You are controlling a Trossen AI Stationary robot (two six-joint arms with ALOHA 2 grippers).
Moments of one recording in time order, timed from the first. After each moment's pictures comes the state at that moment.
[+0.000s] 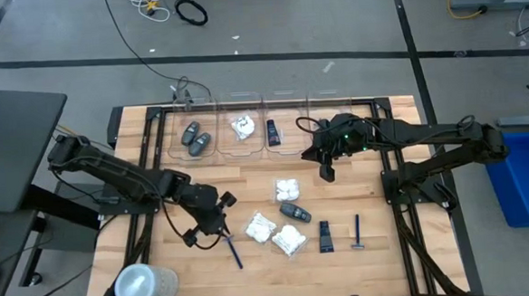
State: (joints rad) left arm -0.33 1.26 0.82 -0.30 0.27 0.41; right arm -0.14 1.17 0.98 -0.46 -0.07 0.02
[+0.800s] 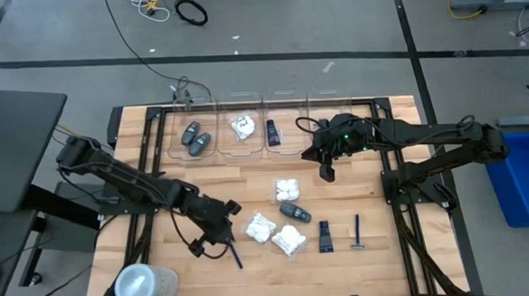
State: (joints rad) left arm -0.39 1.38 0.87 -0.27 0.20 0.27; right arm -0.14 1.17 0.98 -0.46 -0.07 0.02
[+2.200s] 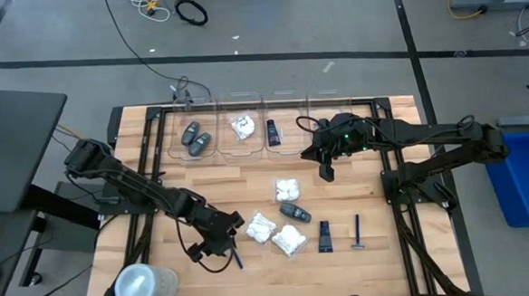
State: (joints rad) left arm -0.45 1.49 0.87 -0.24 0.22 0.43; right arm -0.14 1.17 0.98 -0.44 -0.07 0.02
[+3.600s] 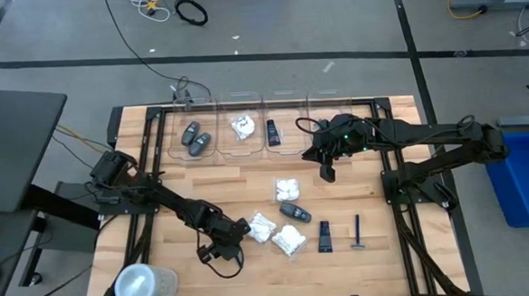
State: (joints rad) left arm -0.45 1.76 0.87 -0.17 0.20 0.51; right arm -0.14 1.17 0.98 -0.47 -0.07 0.02
